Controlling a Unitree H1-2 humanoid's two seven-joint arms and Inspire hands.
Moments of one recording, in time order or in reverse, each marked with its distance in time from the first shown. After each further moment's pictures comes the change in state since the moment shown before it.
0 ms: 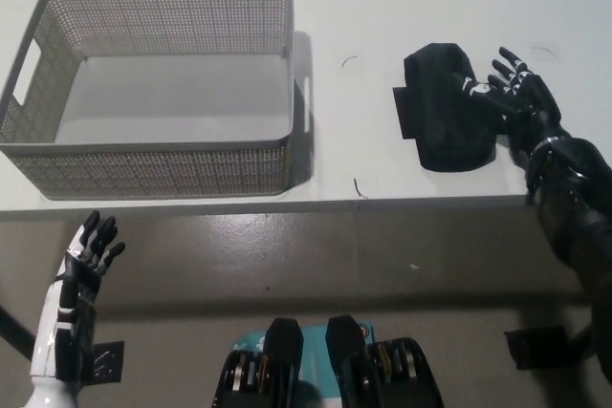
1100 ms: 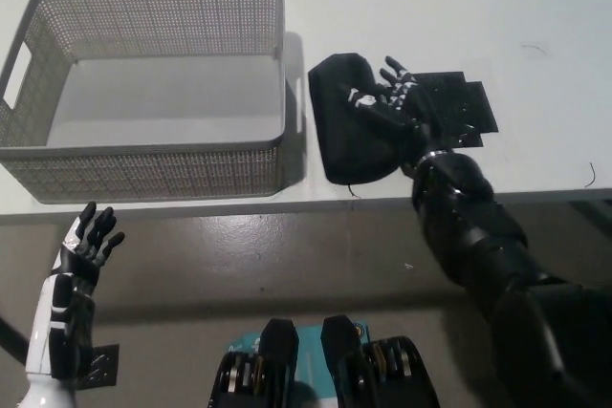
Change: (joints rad) left_arm 0.000 0.003 -0.005 -0.052 -0.022 0.000 -0.006; right_arm -0.026 0.255 0.006 -0.005 0.011 -0.043 -0.063
